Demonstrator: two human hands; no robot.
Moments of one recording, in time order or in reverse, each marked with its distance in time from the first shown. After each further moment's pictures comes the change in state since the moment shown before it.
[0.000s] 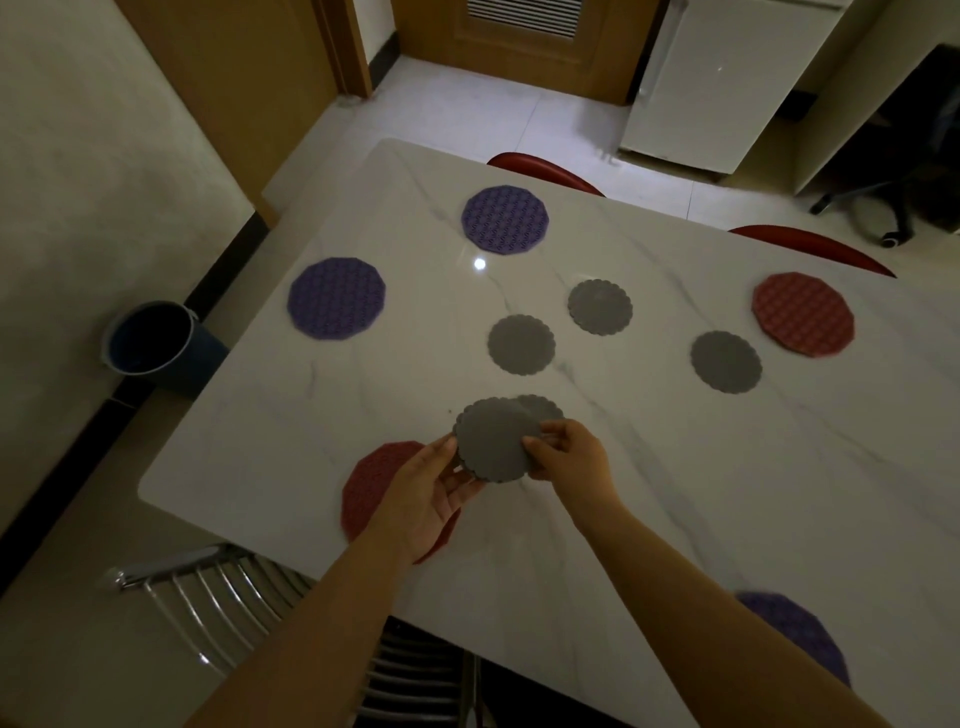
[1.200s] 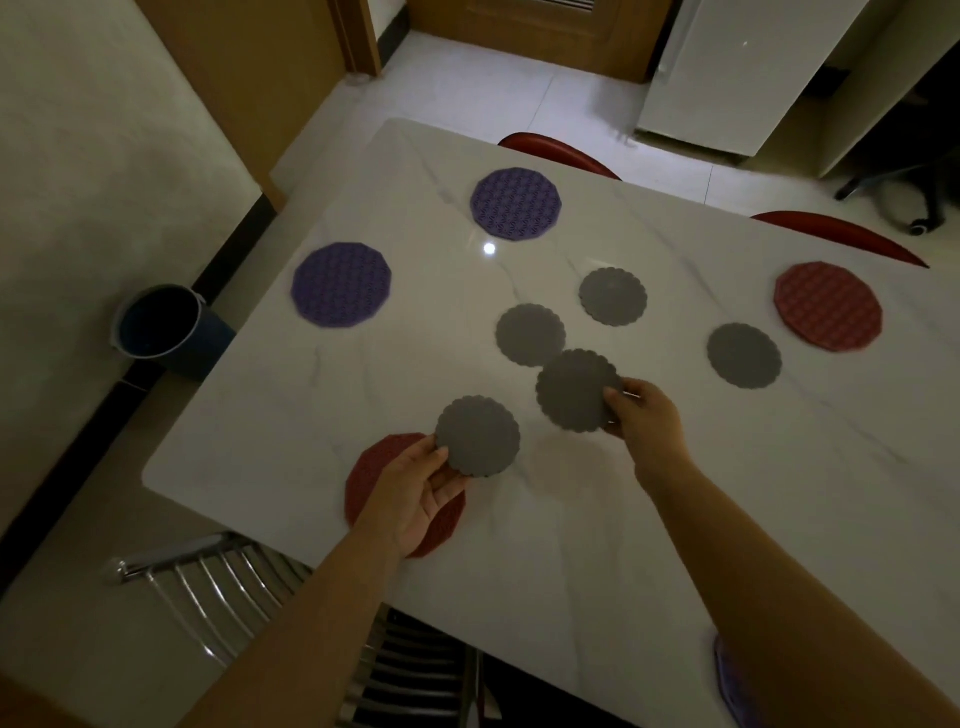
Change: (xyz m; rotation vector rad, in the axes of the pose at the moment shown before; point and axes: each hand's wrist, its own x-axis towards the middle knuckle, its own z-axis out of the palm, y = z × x) left_hand 0.003 0.001 -0.020 -0.050 0.088 -0.020; right_hand 0.047 -0.009 -0.054 0.087 0.149 0.017
